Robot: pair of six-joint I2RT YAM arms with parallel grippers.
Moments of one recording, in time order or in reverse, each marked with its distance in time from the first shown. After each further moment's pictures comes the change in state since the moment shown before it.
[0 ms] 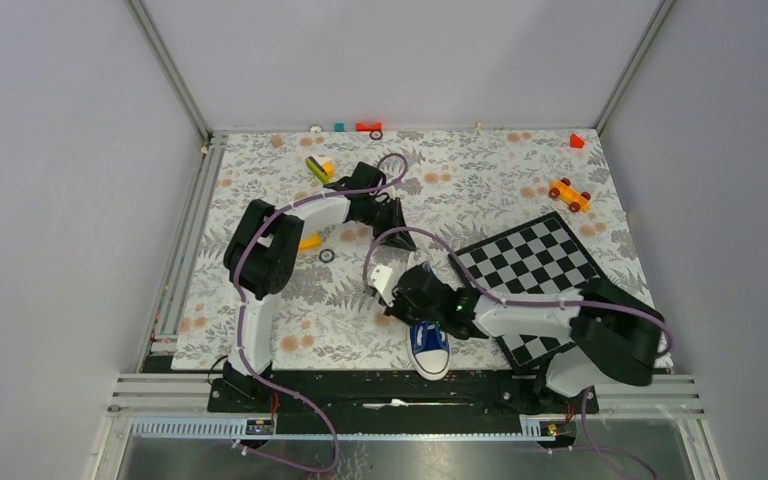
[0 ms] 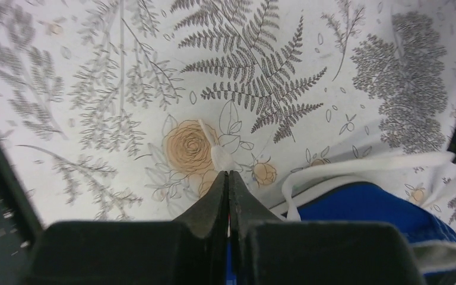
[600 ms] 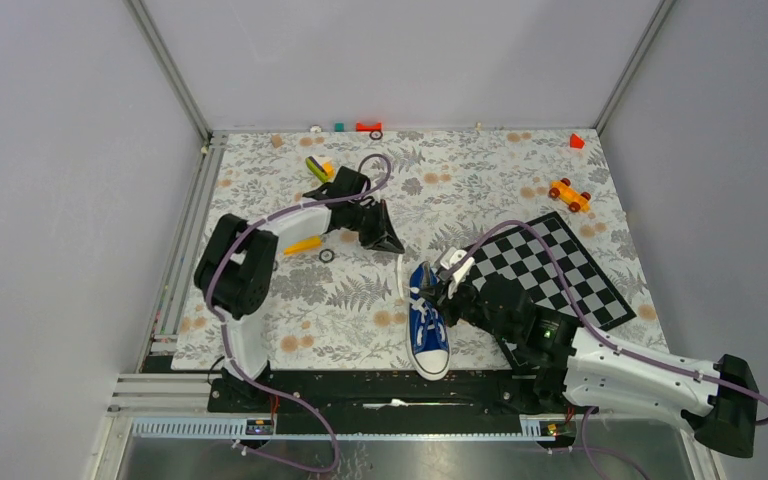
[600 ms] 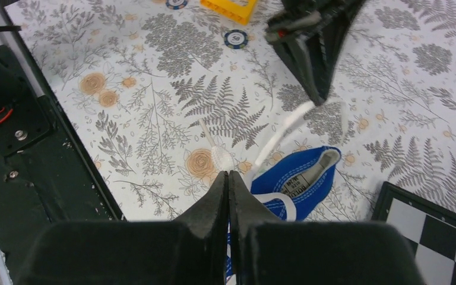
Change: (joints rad) left arm 0.020 -0.173 -0.174 0.043 -0.055 -0.029; right arm 0.000 -0.734 -0.195 -0.098 0.080 0.246
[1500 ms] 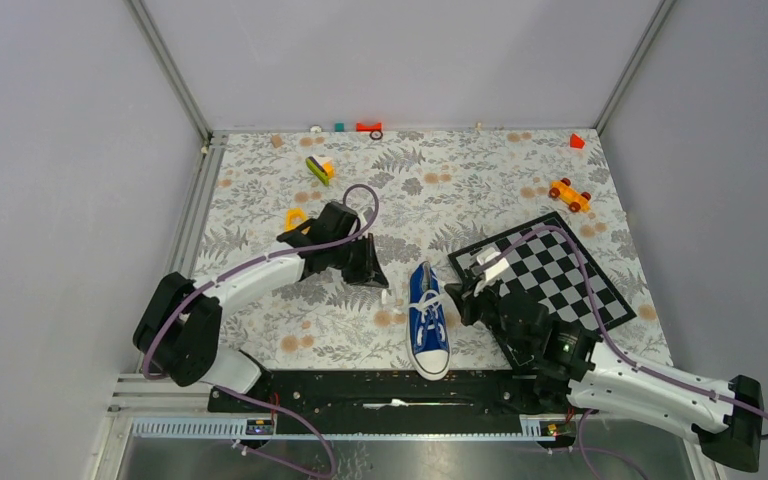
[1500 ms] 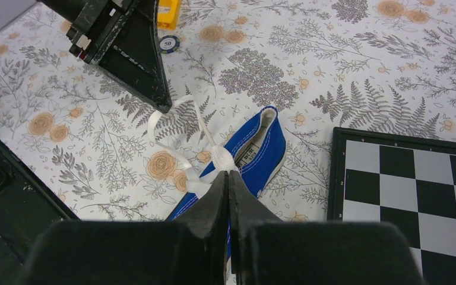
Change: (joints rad) left arm -0.140 -0.469 -0.373 -0.044 -0.228 -0.002; right arm 0.000 -0.194 -0.101 -0.088 0.266 0.166
